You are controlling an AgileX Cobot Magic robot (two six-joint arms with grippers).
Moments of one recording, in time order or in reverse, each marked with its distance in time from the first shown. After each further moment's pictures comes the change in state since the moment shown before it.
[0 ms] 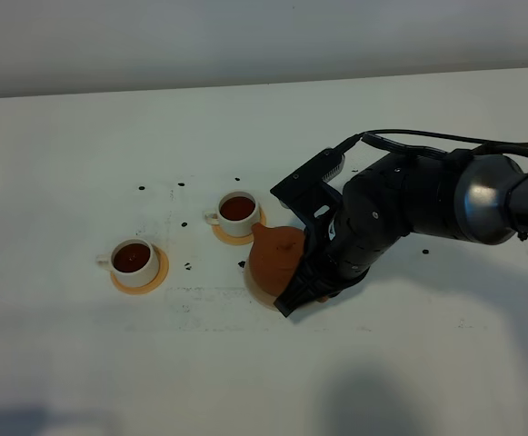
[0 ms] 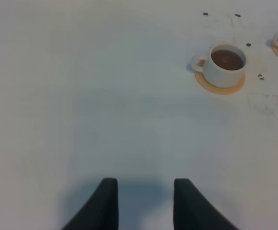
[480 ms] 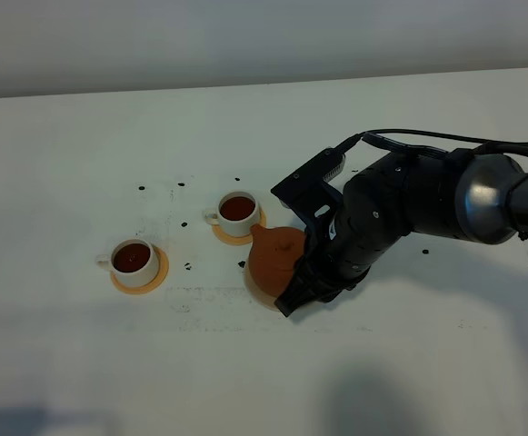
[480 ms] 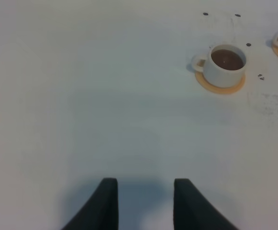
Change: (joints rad) left arm 0.000 0.000 0.000 0.000 0.000 -0.001; right arm 0.000 -0.001 0.000 -0.001 0.003 0.000
